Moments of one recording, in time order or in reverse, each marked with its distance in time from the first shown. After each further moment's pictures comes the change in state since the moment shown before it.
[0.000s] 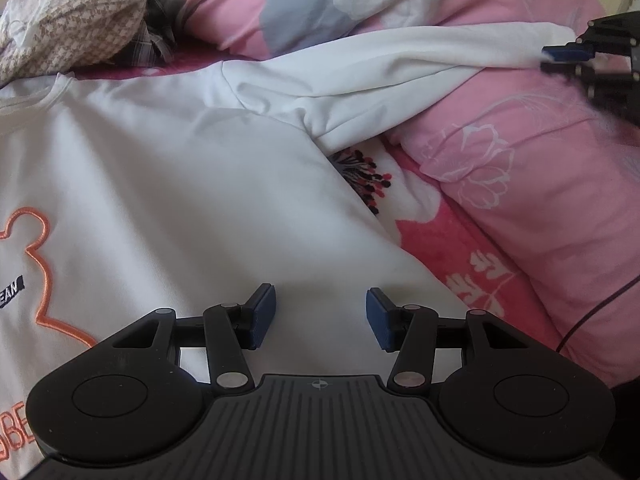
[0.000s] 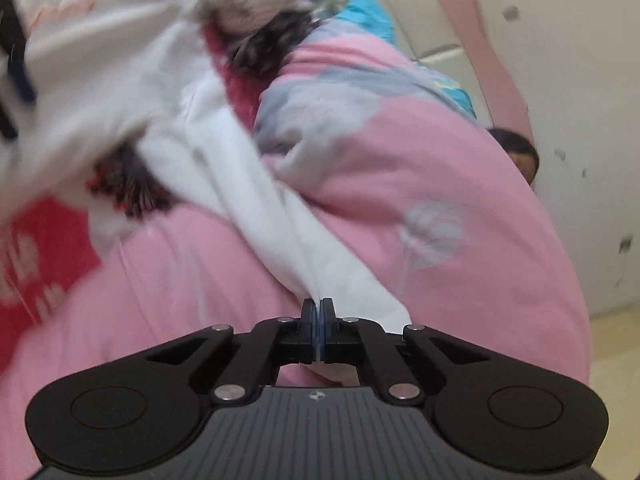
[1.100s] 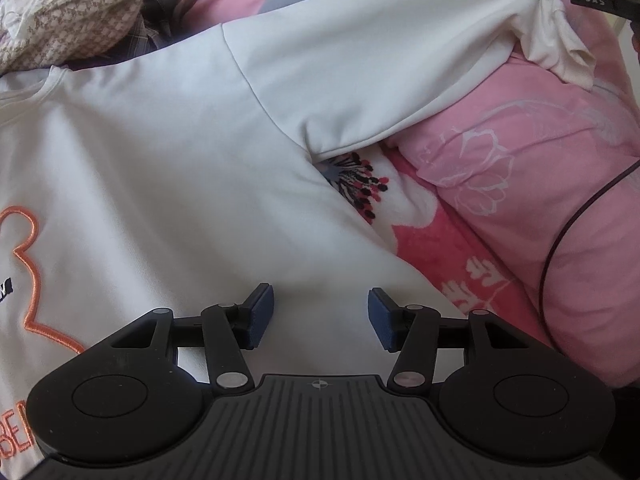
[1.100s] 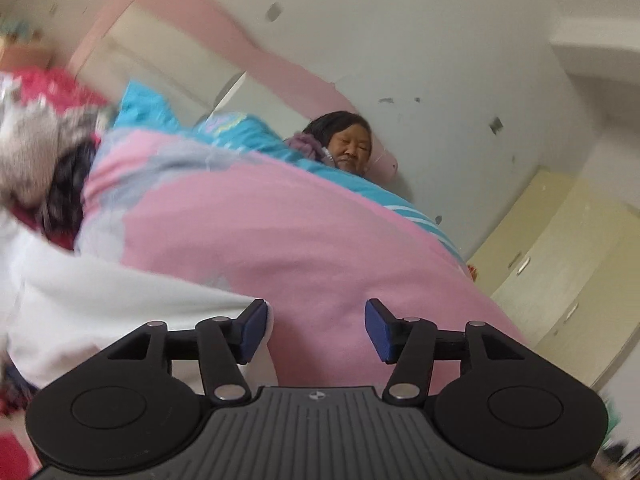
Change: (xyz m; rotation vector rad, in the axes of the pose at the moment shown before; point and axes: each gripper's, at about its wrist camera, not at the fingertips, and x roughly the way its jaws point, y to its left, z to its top) left arm 0.002 0.001 0.004 -0.021 0.004 -0.028; right arm 0.004 -0.093 -0.011 0.581 -0.189 -0.348
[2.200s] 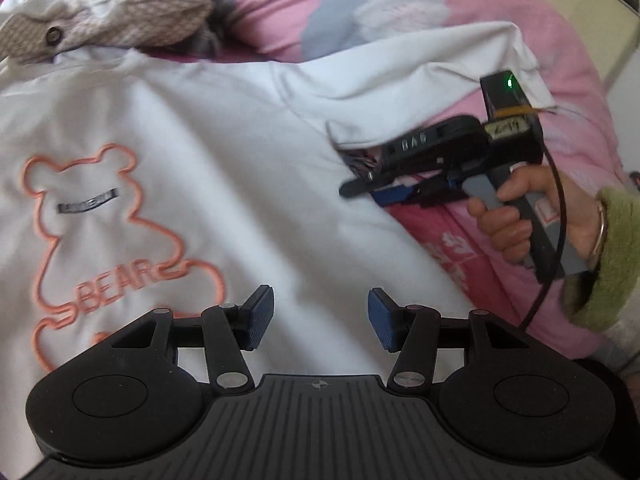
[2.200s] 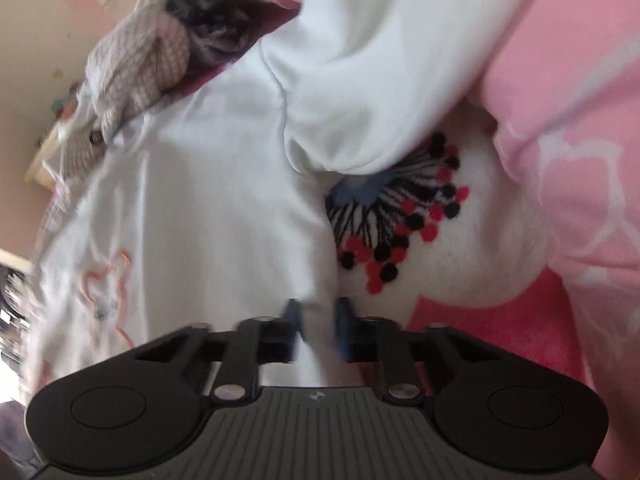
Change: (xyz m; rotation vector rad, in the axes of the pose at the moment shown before) left arm -0.086 0.023 -0.040 -0.106 -0.027 0.003; right arm 0.064 0.189 -0.121 0.687 0.788 0.798
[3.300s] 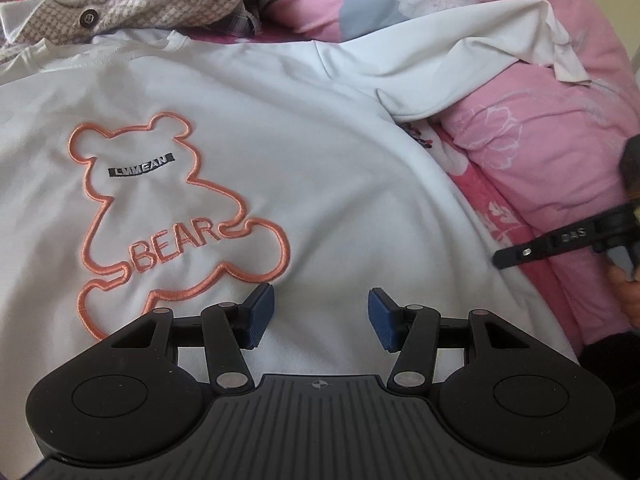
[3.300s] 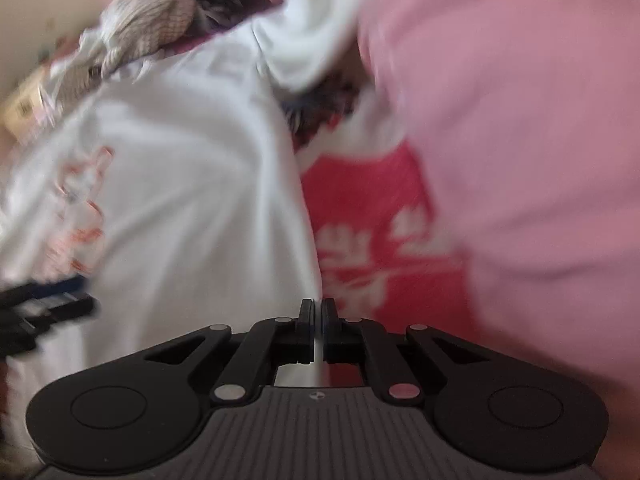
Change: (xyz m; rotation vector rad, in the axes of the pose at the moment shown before) left arm -0.003 0.019 -0.019 0.032 0.041 0.112; right arm -0.080 0.001 -0.102 -0.202 -0.052 -0.326
